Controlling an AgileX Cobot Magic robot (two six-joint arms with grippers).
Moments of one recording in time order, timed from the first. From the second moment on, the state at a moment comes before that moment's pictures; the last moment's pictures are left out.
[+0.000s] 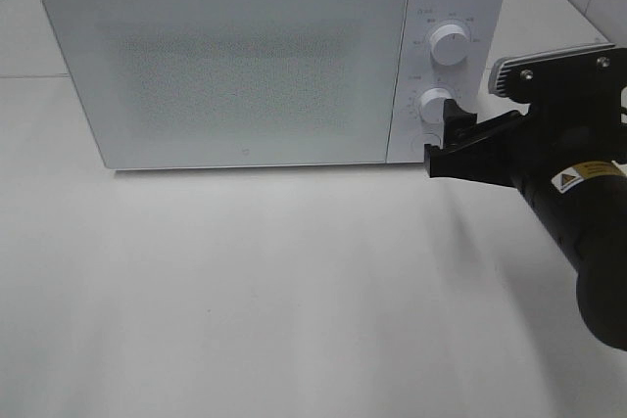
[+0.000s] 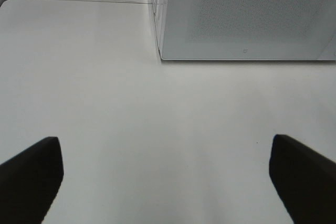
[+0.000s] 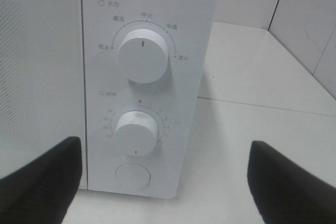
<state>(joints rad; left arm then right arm) 0.05 0.00 -0.52 -0.23 1.07 0.09 0.69 1.65 -0.37 0.73 -1.20 -0.41</state>
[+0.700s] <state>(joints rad) 0.05 0.00 -0.52 -0.23 1.07 0.09 0.79 1.67 -0.42 0.83 -1.21 -0.46</state>
